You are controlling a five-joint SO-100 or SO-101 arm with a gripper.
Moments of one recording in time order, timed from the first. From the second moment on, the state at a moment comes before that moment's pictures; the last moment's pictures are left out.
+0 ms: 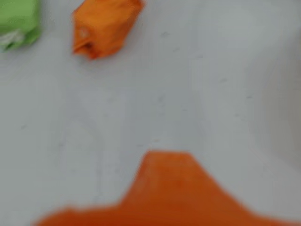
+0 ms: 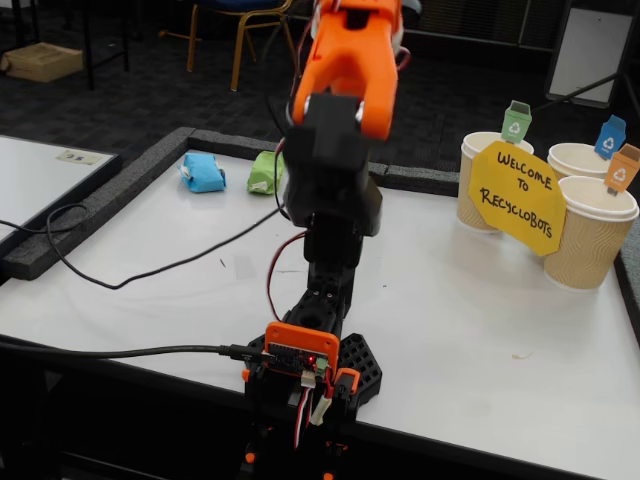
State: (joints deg) arm -9.5 129.1 106.0 92.5 0.9
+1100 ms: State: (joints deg) arm -26.5 115.6 101.4 82.7 -21.3
